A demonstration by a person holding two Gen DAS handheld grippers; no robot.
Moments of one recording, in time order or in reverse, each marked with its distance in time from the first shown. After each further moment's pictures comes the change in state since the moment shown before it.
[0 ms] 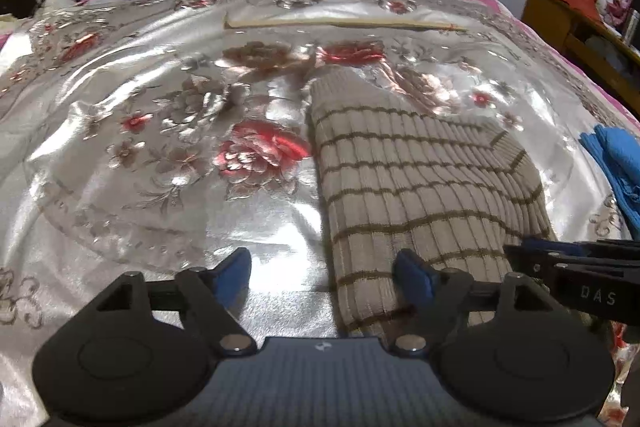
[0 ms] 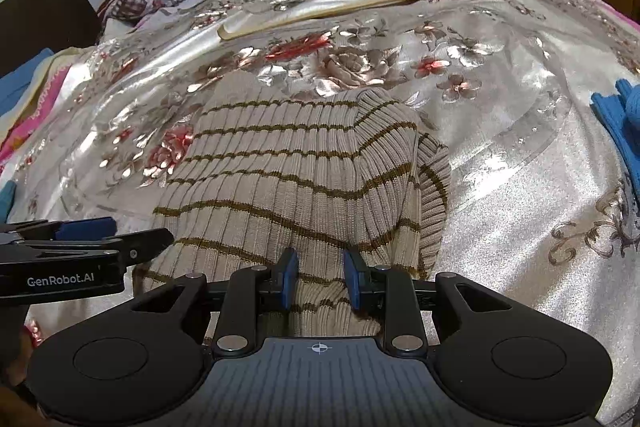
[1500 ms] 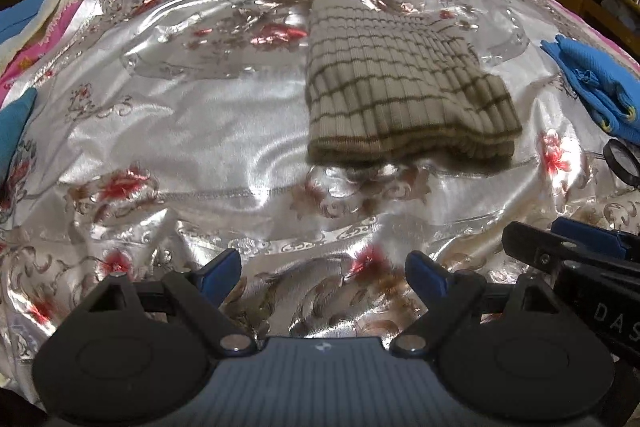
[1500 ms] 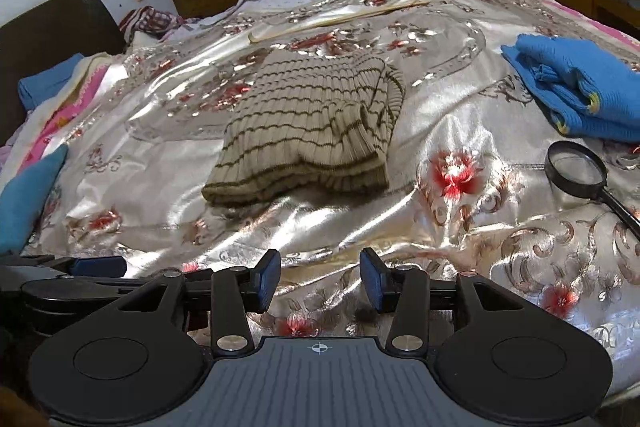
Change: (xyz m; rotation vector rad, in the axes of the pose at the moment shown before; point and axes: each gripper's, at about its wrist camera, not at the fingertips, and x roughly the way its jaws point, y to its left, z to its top) left arm -0.124 -0.069 -0.147 -0.016 0.079 0.157; right arm -0.153 0.023 -0.148 0.022 -0.080 -0.006
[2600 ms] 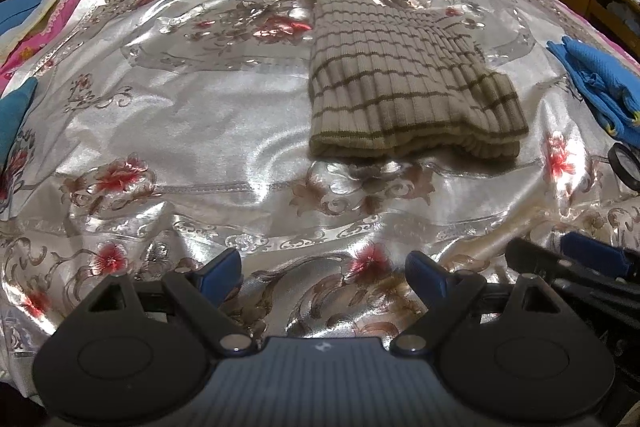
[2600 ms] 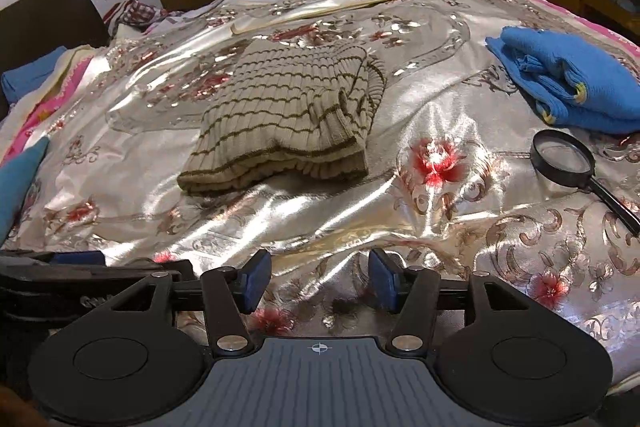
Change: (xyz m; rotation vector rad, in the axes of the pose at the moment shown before) left arm 0.003 -0.001 0.001 -0.019 0.010 0.003; right arm 0.009 -0.006 -0.008 -0.003 0.012 -0.059
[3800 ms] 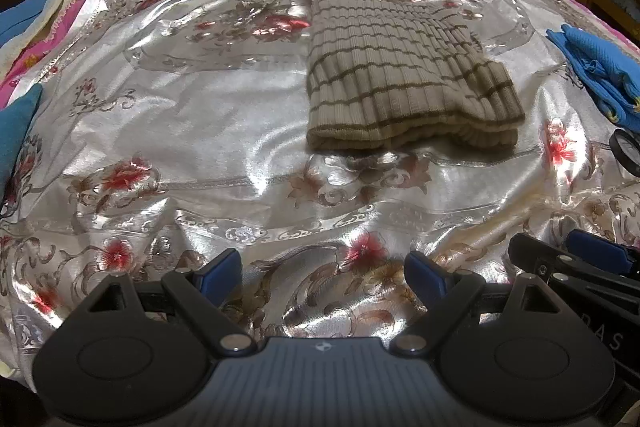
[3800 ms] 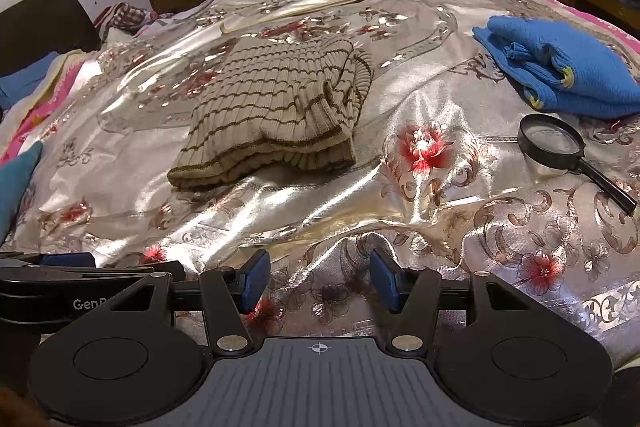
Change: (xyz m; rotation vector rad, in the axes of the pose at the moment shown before) left arm -0.004 -0.007 -0.004 0.031 0.010 0.030; right arm -0.002 -0.006 -0.005 0.030 0.002 -0.011
